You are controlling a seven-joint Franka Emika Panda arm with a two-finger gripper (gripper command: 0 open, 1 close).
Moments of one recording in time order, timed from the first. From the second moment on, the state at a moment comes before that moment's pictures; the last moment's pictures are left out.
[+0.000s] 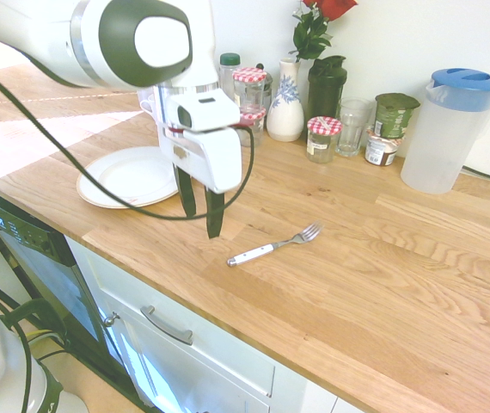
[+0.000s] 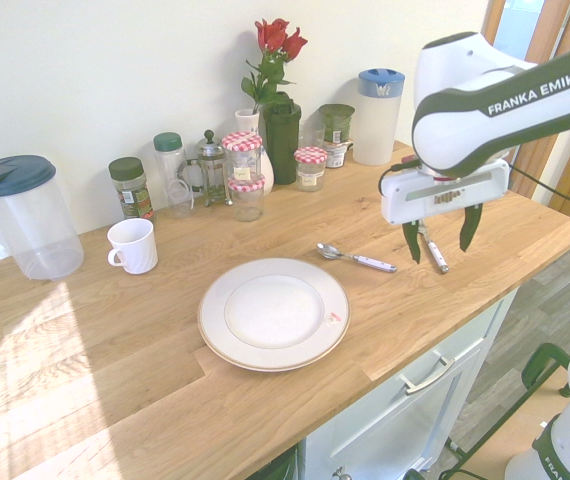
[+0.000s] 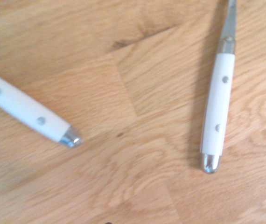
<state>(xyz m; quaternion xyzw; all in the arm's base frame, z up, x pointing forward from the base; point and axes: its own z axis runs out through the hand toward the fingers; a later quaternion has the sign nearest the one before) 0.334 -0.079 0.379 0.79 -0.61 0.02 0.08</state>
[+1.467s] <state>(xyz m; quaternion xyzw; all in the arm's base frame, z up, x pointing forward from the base) 0.342 -0.161 0.341 0.71 -0.71 0.04 -0.01</state>
